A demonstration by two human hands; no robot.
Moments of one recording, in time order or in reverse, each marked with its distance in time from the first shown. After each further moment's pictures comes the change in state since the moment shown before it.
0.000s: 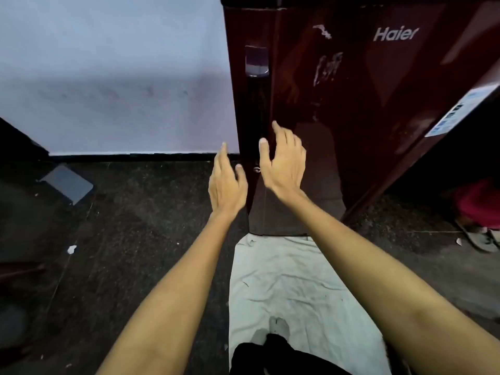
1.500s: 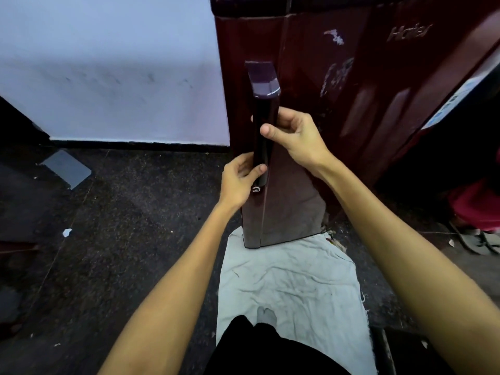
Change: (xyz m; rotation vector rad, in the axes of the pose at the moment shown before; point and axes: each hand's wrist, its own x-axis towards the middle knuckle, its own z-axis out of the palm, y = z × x) left_hand -0.049 0.026 0.020 -0.694 -0.251 -0.197; right_hand 0.005 0.016 -0.093 0.829 -0.586 -0.043
